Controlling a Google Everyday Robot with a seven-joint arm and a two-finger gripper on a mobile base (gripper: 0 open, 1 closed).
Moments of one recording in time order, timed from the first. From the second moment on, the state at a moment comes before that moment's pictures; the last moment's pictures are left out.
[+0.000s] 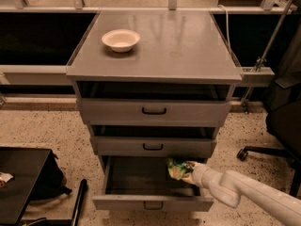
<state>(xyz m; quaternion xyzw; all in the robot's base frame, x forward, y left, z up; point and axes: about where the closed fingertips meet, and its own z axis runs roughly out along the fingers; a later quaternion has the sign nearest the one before) 0.613 -0.195 0.354 -0.48 0.75 0.01 0.45</state>
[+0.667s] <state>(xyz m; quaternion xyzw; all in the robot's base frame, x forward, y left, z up) 0.626 -0.190 0.277 -0.49 0.77 0.01 0.41</state>
